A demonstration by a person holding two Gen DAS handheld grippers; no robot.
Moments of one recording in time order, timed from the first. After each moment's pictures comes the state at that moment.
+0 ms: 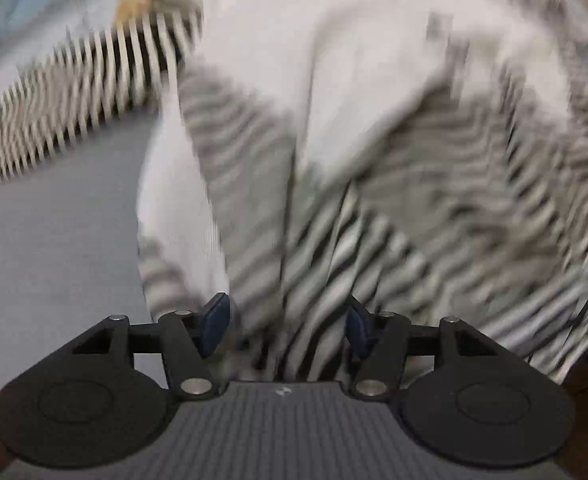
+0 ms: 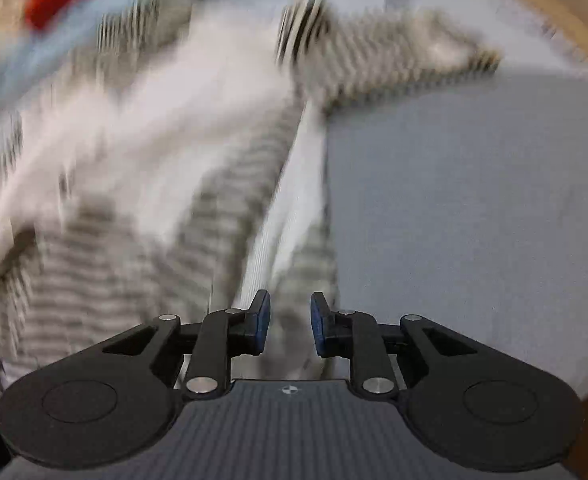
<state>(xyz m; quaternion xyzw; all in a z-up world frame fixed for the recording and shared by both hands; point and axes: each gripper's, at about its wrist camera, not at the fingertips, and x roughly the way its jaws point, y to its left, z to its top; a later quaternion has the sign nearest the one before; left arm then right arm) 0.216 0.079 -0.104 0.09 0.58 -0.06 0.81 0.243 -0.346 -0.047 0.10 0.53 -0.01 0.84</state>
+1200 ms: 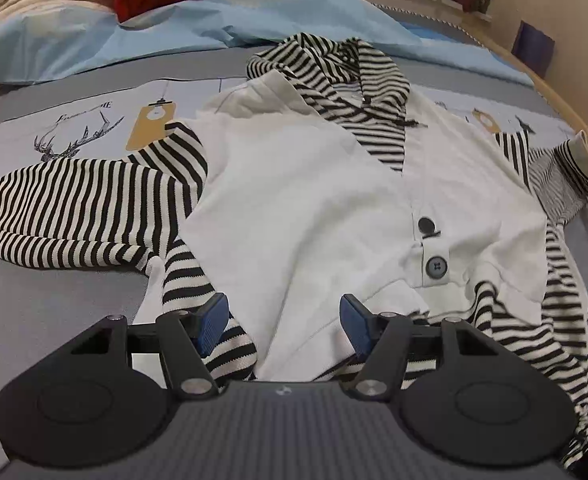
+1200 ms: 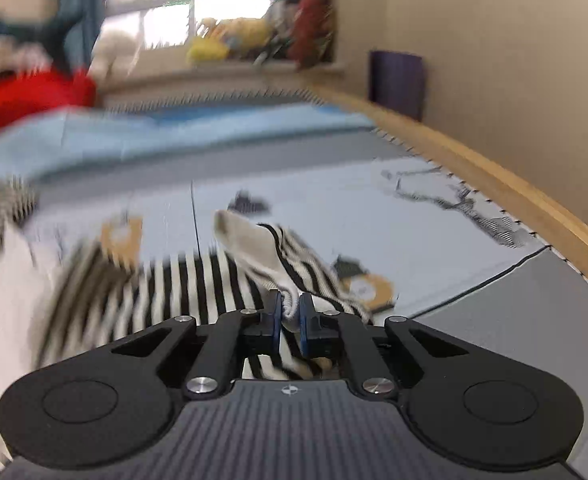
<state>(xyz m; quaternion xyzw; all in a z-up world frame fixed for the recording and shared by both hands) 0.277 0.065 -0.066 0.00 0.46 -0.03 0.89 0.399 -0.496 -0.088 0.04 0.30 -0.14 0.94</state>
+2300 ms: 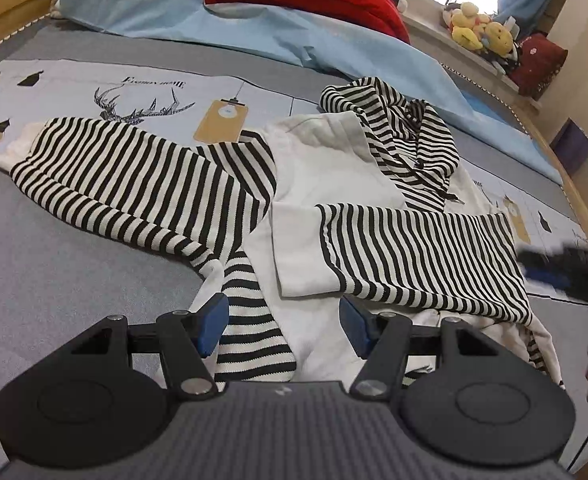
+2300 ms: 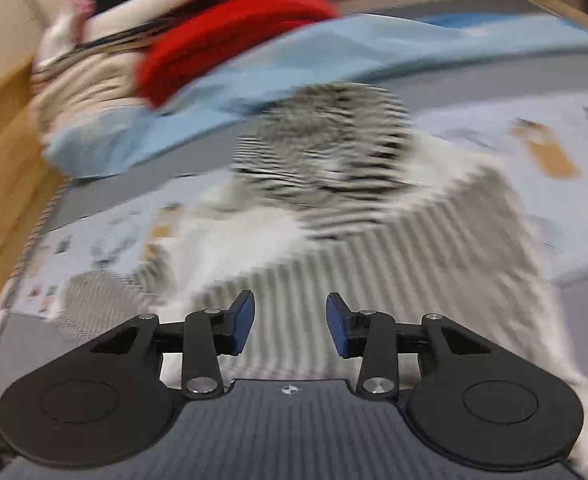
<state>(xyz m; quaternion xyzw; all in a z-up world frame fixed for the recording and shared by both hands) 0.272 0.126 -0.041 -0.14 0.45 0.03 0.88 0.391 -0.195 -0.023 0.16 0.46 0.11 0.87</state>
